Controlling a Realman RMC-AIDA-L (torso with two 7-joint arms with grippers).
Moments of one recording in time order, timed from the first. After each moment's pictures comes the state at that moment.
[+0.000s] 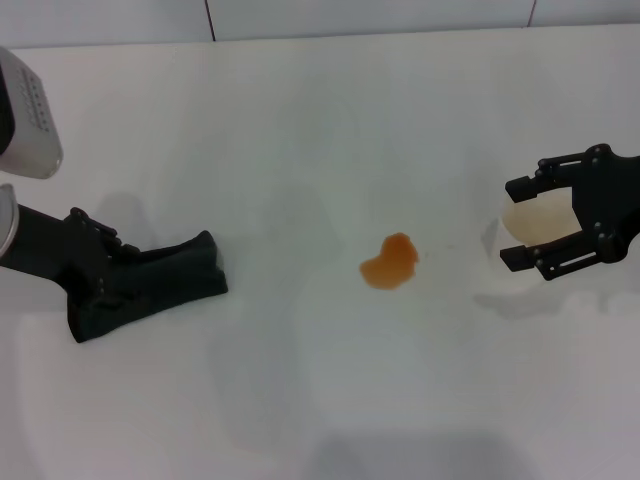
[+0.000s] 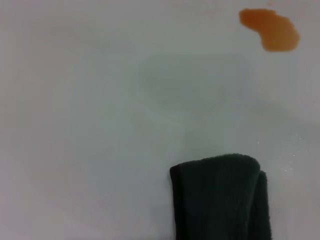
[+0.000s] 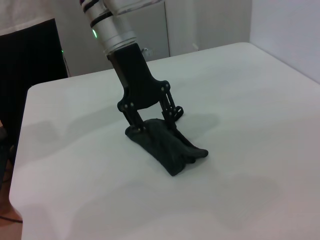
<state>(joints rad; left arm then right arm) -0.58 -2.08 0.96 1.05 2.60 1.52 -1.65 0.48 2.00 -0.96 -1.23 -2.05 -1.75 1.70</state>
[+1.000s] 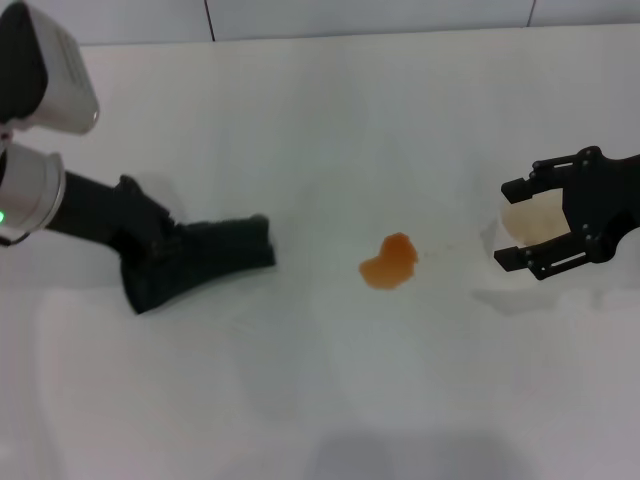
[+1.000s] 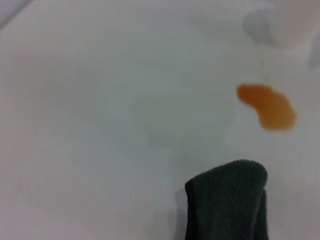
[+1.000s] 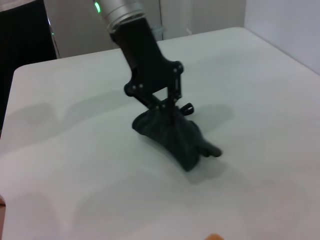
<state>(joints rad) -0.66 -2.08 0.95 0.97 2.49 1.49 -1.68 0.48 2.01 -1.00 -1.23 -2.09 -1.70 1.70</state>
